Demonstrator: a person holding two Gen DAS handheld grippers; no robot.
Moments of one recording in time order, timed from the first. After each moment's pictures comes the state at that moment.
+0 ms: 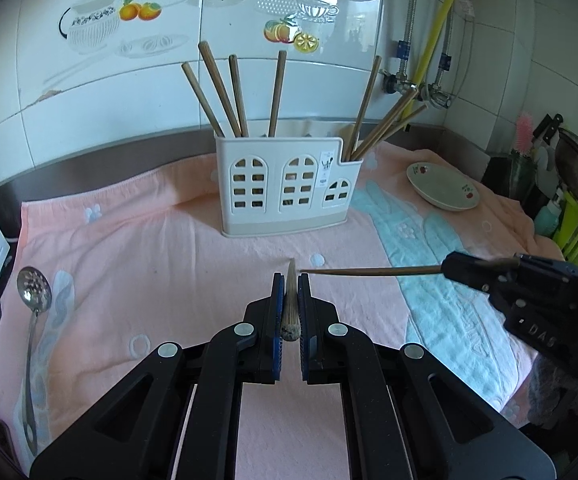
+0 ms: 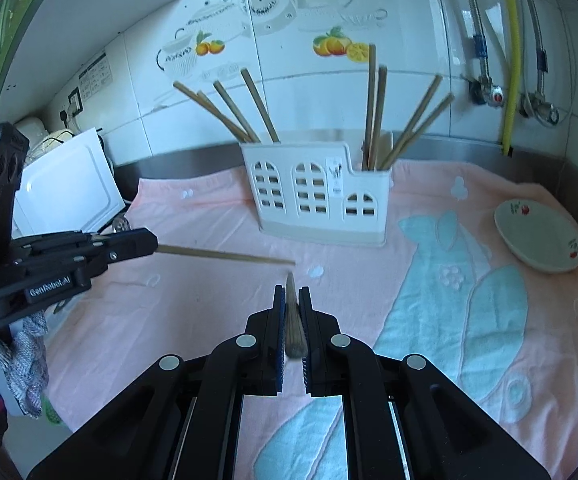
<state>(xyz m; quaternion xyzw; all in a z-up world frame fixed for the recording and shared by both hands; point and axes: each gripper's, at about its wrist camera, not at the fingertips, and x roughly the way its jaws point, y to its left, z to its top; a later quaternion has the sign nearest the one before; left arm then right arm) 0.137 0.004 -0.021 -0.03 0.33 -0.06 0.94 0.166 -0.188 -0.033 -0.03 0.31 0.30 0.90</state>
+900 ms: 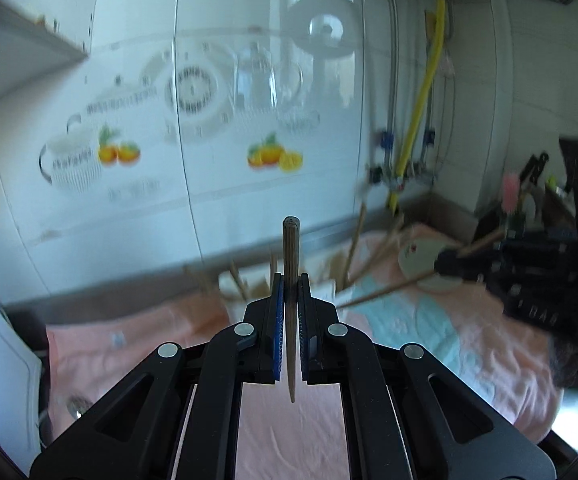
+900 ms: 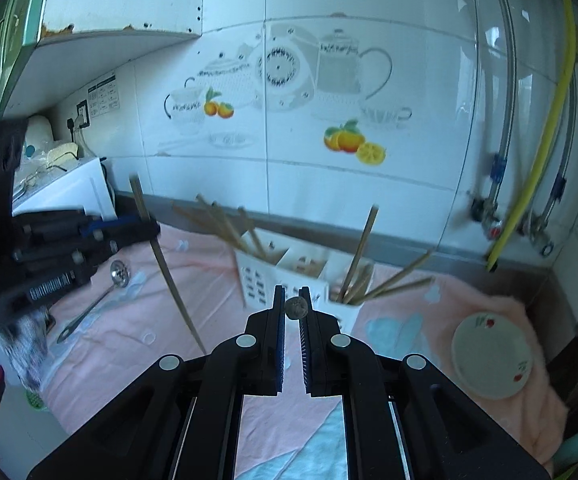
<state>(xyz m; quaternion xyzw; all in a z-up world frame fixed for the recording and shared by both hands) 0.182 0.003 0.122 0.02 0.23 -0.07 0.97 0.221 -0.176 0.104 -0.10 0.28 0.30 0.91</state>
